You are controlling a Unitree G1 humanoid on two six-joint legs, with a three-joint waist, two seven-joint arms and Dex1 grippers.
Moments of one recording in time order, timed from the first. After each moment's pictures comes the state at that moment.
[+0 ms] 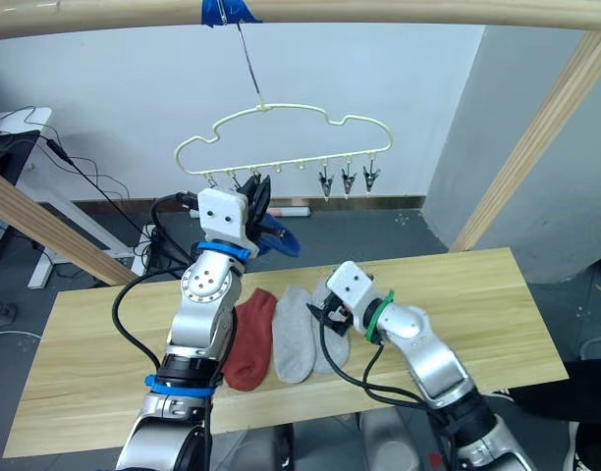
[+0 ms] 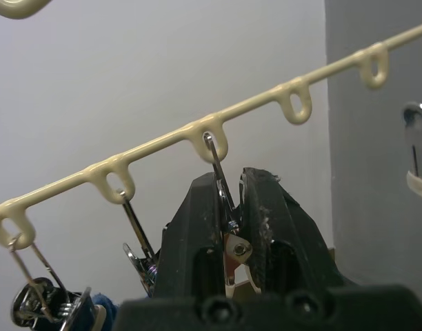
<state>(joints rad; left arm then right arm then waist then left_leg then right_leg) -0.48 0.17 0.03 0.08 -0.04 -0.04 -0.18 -0.33 -0.19 0.41 -0.04 -0.06 0.45 0.39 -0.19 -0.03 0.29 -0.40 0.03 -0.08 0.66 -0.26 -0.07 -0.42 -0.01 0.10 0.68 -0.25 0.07</state>
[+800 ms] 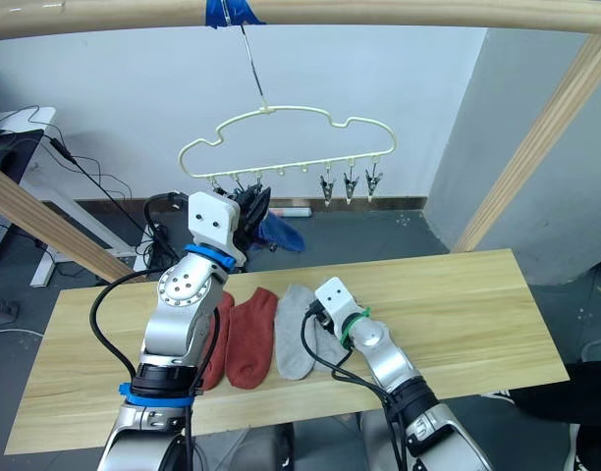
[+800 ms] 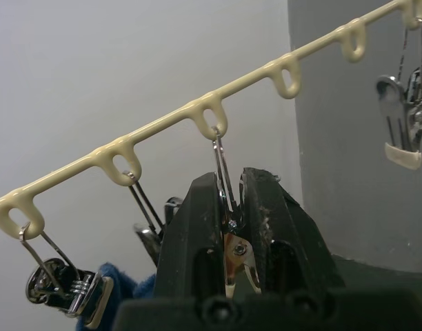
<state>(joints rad) -0.44 0.24 0.04 -0.02 -0.10 0.09 -0.30 -0.41 0.00 0.37 0.45 -0.14 0.24 0.23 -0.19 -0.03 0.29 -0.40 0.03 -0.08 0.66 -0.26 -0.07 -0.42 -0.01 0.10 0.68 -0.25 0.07</state>
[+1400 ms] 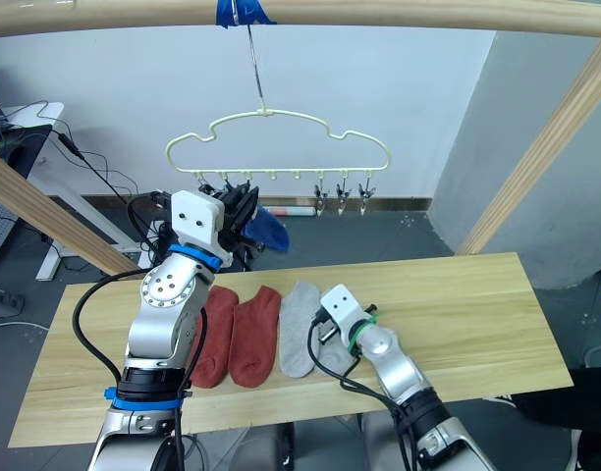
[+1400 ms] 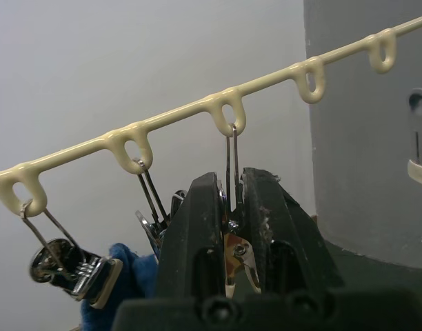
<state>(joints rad) -0.42 0.27 0.07 -0.05 -0.12 0.11 -0.32 -0.33 -0.07 0.39 0.30 -0.18 0.26 0.28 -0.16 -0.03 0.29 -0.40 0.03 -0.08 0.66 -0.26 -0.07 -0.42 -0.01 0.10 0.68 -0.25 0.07</state>
